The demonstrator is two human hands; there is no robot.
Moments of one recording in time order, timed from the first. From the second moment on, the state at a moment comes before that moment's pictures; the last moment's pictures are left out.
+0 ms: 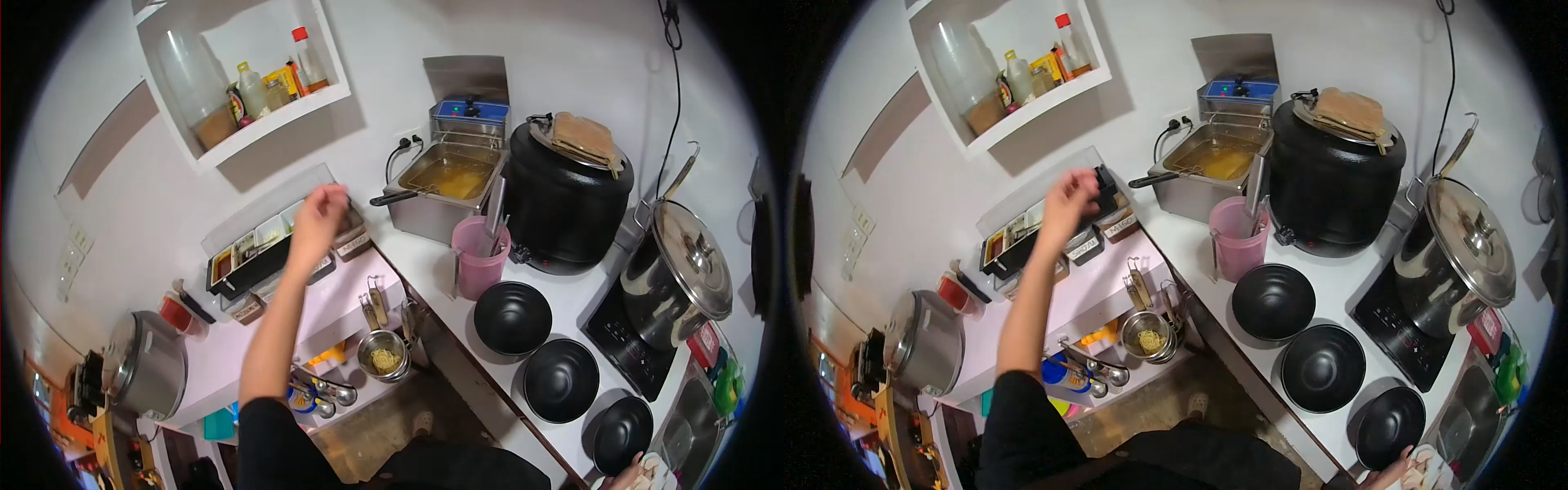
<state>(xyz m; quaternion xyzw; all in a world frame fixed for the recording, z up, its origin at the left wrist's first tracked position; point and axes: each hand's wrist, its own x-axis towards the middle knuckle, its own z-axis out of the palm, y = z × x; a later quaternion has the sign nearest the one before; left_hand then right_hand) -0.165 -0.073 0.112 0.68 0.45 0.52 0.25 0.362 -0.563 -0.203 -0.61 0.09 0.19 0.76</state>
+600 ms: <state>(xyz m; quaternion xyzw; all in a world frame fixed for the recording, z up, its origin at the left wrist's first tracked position) -0.250 0.403 0.391 0.66 0.56 0.48 -0.16 0.213 -0.595 -0.154 -0.85 0.05 -0.24 0.46</state>
